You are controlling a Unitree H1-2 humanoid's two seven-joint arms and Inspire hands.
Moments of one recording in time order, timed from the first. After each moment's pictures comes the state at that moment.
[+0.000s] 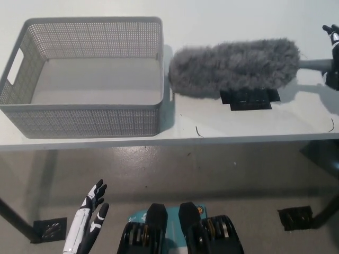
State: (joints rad) left_arm 0.05 0.11 -0.02 0.20 0.18 -0.38 0.03; right_arm -0.86 -0.49 0.32 0.90 -0.72 -0.10 -0.27
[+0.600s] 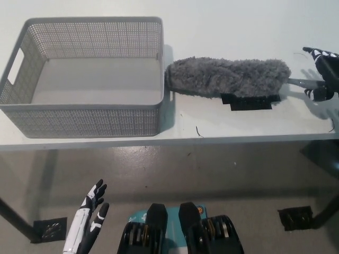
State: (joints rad) left_arm 0.05 0.11 -0.02 0.20 0.18 -0.37 0.03; right_arm -0.86 -0.49 0.31 0.75 -0.65 0.05 0.13
